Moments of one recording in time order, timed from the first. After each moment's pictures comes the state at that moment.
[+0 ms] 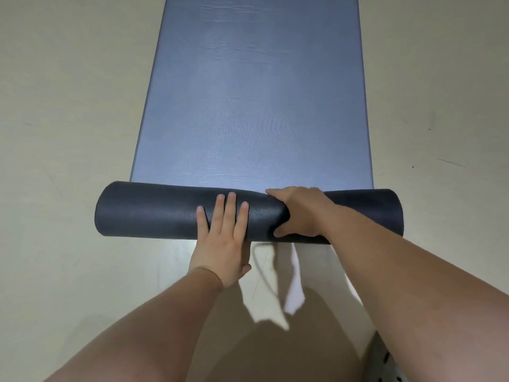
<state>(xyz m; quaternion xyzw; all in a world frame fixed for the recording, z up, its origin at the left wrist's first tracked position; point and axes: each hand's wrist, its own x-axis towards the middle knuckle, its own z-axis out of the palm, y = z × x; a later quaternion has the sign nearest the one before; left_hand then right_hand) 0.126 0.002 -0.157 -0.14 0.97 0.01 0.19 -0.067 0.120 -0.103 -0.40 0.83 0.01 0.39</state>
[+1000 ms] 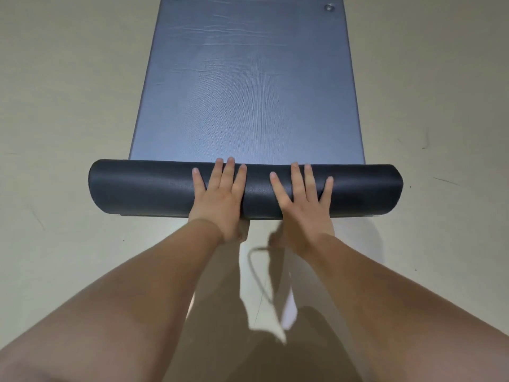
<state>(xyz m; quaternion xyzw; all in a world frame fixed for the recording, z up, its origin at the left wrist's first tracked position) 0.005 -0.063 -0.137 -0.15 0.97 0.03 0.19 -0.079 0.106 -0.141 -0.36 0.92 0.08 0.15</state>
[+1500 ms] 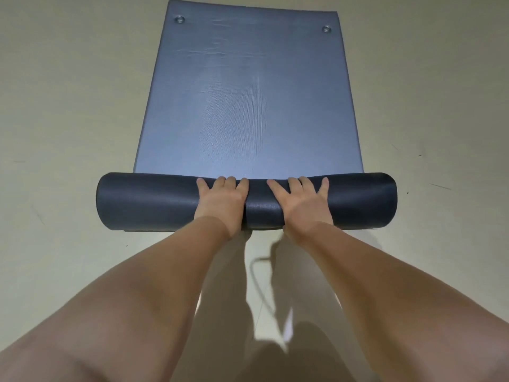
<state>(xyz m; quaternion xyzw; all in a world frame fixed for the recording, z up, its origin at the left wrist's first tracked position) -0.012 -0.069 -0.134 -0.14 0.97 0.03 0.20 -0.099 0.094 -0.128 -0.36 0.91 0.10 0.18</state>
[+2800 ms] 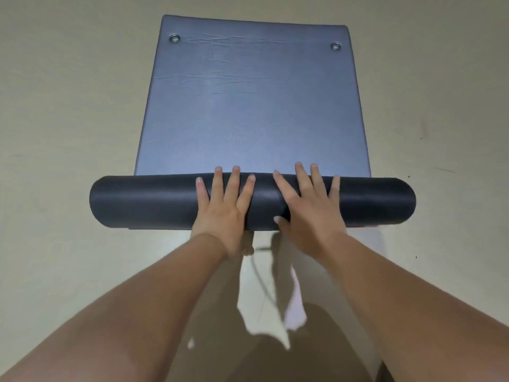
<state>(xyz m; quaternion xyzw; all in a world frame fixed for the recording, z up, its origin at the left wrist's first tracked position) 0.040 -0.047 -0.132 -0.12 0.98 -0.01 0.18 -0.060 0.116 -0.096 -0.35 0.92 0.02 0.19</state>
